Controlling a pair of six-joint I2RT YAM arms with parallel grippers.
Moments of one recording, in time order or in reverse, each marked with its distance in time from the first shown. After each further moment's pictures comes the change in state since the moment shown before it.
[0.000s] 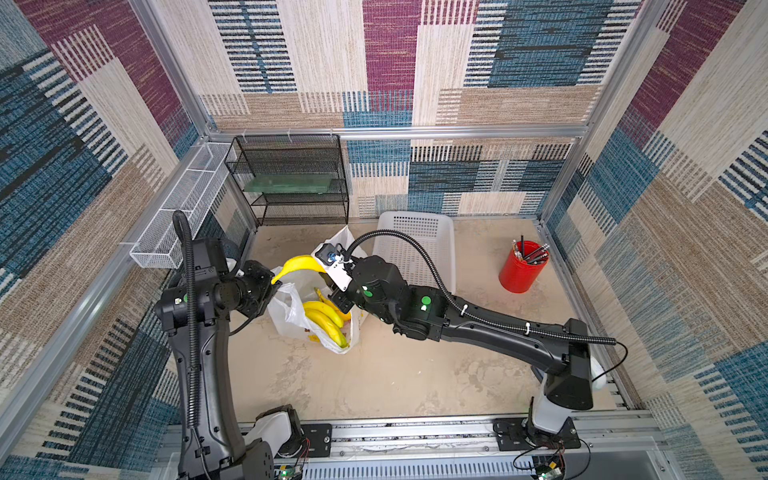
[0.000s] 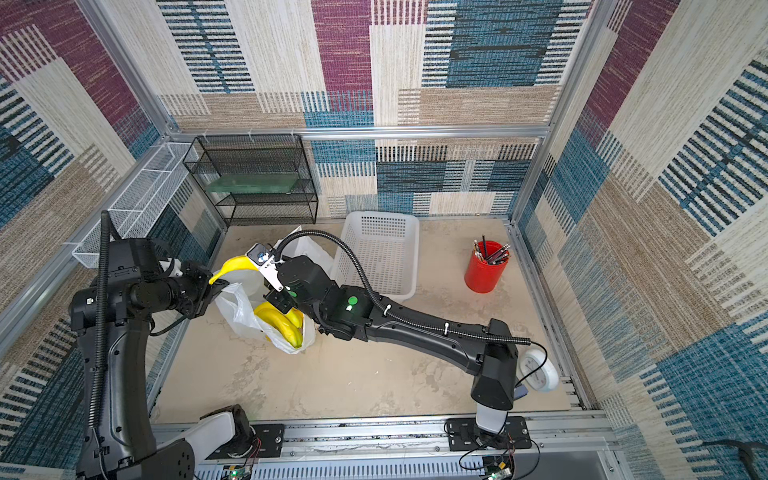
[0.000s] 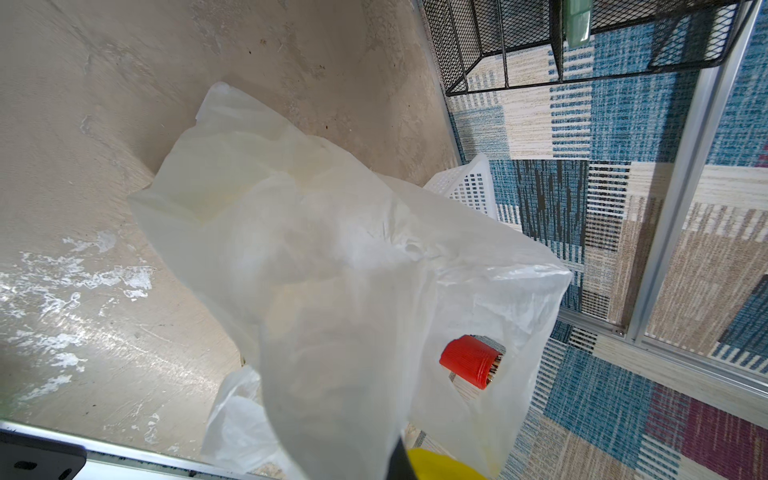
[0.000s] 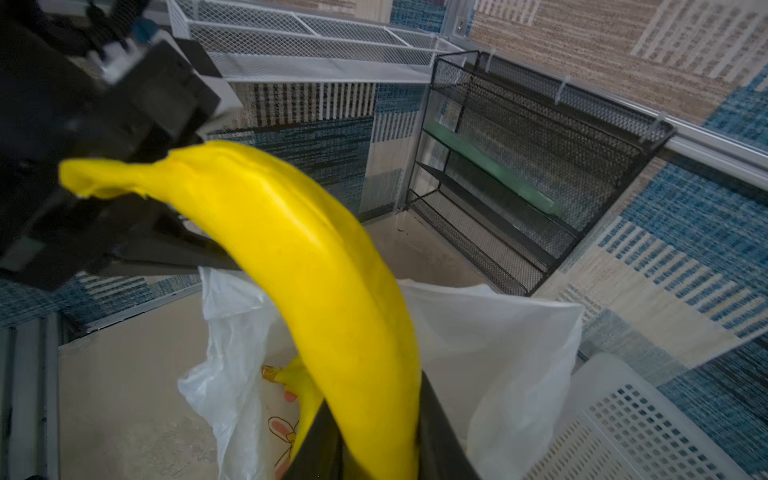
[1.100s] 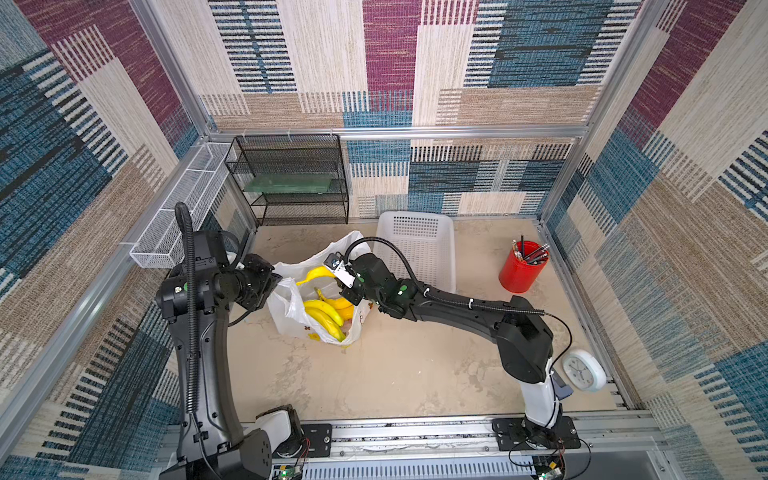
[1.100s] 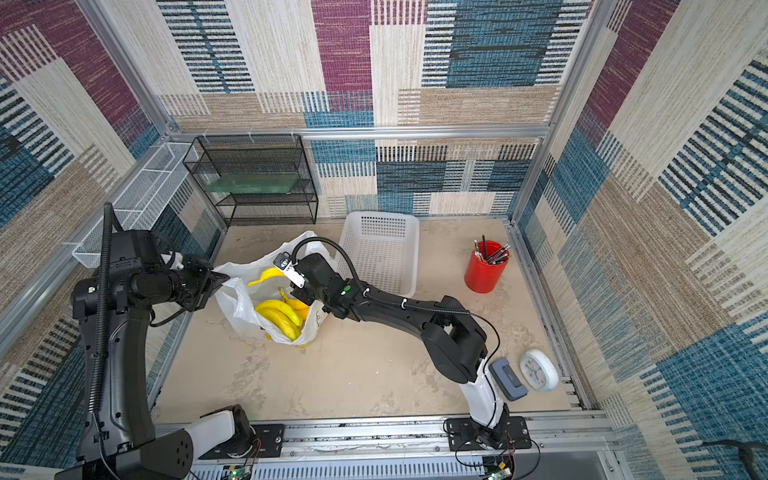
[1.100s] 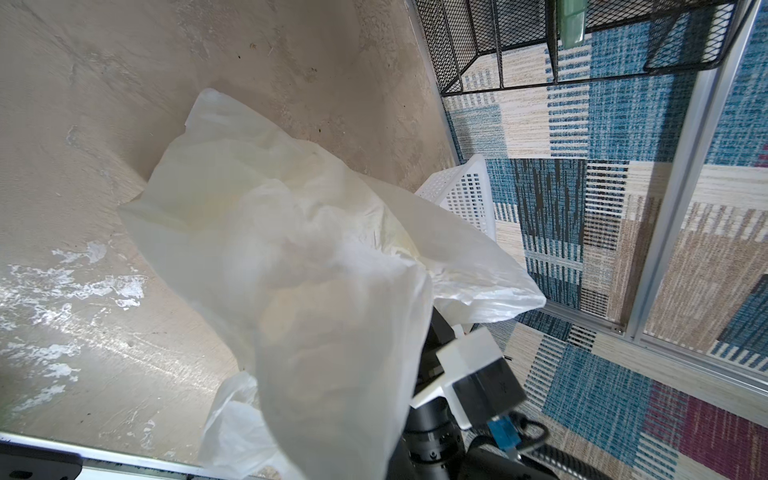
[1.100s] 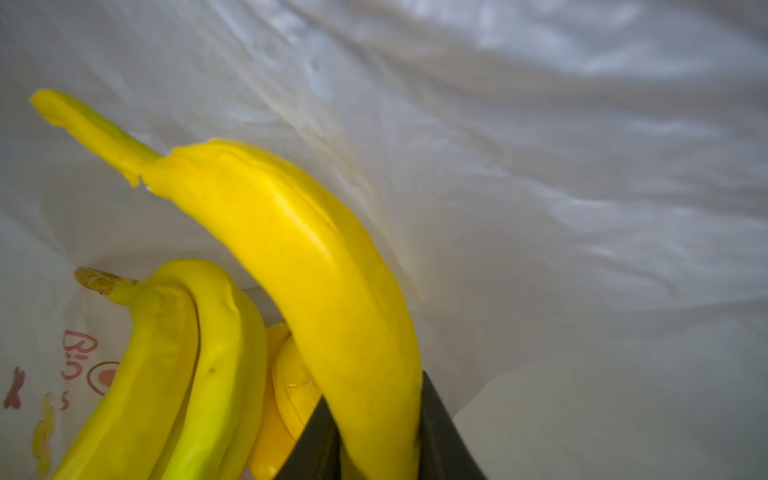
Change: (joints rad) left arm -0.007 0.061 0.059 0.000 0.010 0.011; right arm -0.207 0.251 -0.142 0.171 -0.162 -0.161
